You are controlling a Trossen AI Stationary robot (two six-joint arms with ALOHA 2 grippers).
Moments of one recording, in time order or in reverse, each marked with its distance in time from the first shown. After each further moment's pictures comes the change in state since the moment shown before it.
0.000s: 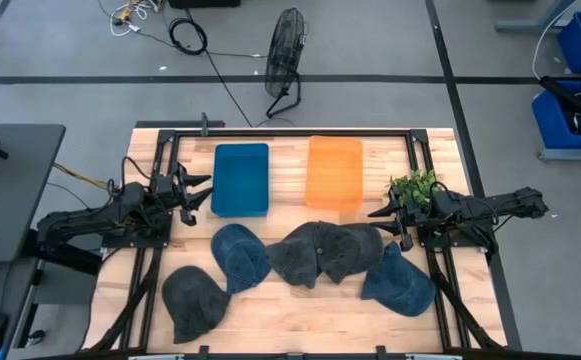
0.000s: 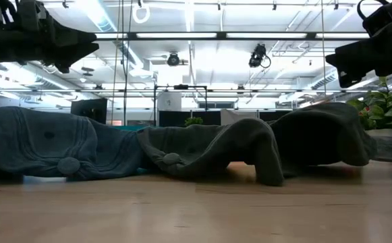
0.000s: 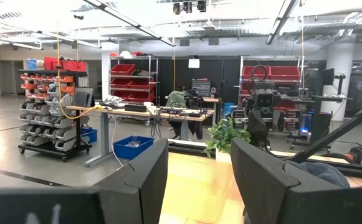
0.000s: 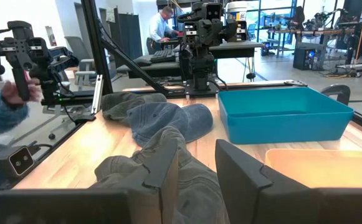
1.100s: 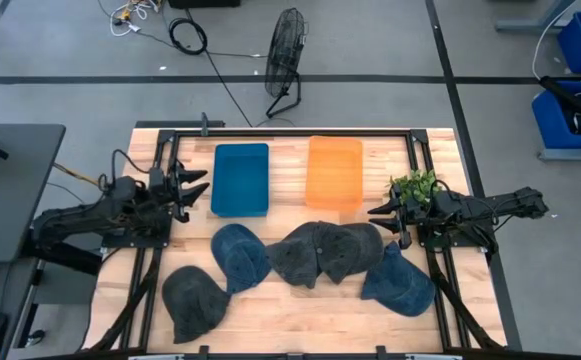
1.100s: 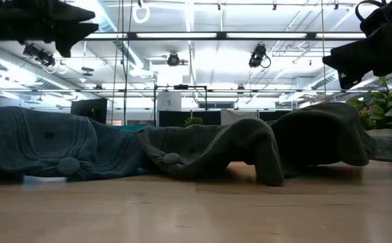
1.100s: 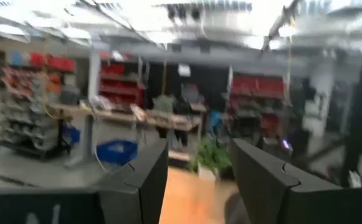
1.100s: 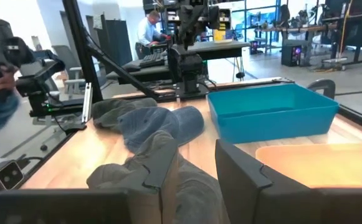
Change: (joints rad) left arm 0.000 0.107 0.173 -0.079 0.053 -0.079; right arm -0.001 0.000 0.000 0.009 0.053 0.046
